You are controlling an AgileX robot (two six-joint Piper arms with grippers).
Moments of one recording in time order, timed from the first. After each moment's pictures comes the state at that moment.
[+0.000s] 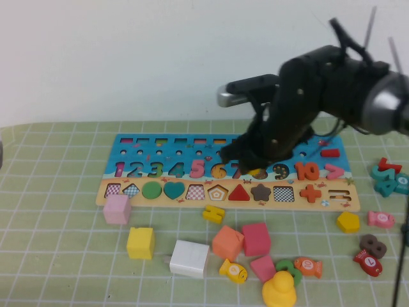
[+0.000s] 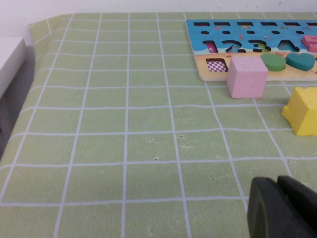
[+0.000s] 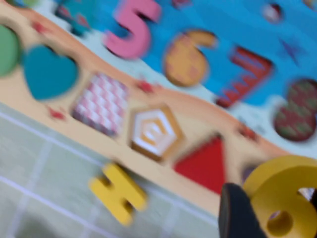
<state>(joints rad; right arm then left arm) 0.57 2.08 -1.80 0.01 0.95 0.13 -0.09 -0.01 0.02 -0.07 0.37 -0.04</state>
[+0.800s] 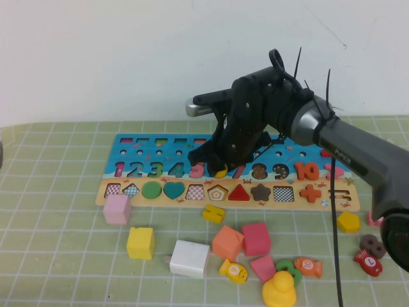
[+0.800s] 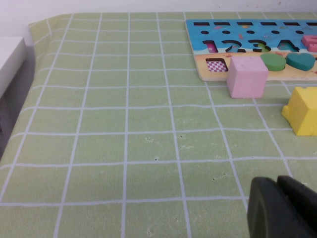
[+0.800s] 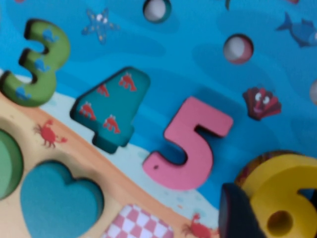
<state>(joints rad) 0.59 2.47 -2.29 0.05 1.06 0.13 -0.09 -0.01 0.02 -0.07 0.37 -0.04</state>
